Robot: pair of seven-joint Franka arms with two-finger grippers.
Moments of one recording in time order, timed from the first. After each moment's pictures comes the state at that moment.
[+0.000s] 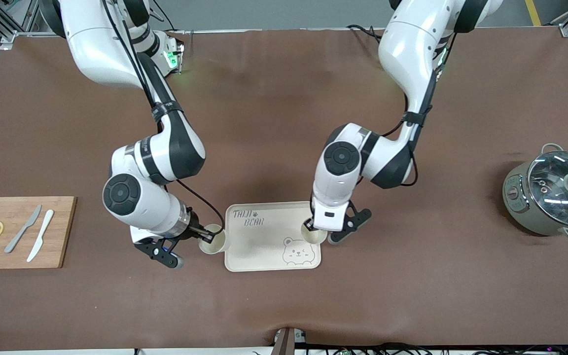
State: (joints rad) left arm -0.71 0.82 0.15 -1.24 -0.05 2.22 -1.20; right arm 0.46 0.77 -0.13 -1.15 0.24 2.00 0.76
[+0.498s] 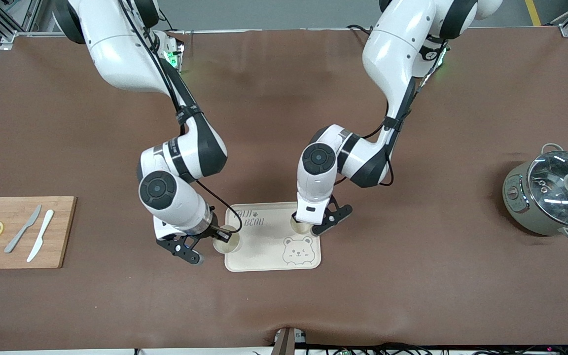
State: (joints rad) left arm -0.75 0.88 0.15 -1.24 -0.05 2.22 -1.20; right arm 0.51 0.81 -0.13 -1.17 0.16 2.10 0.84
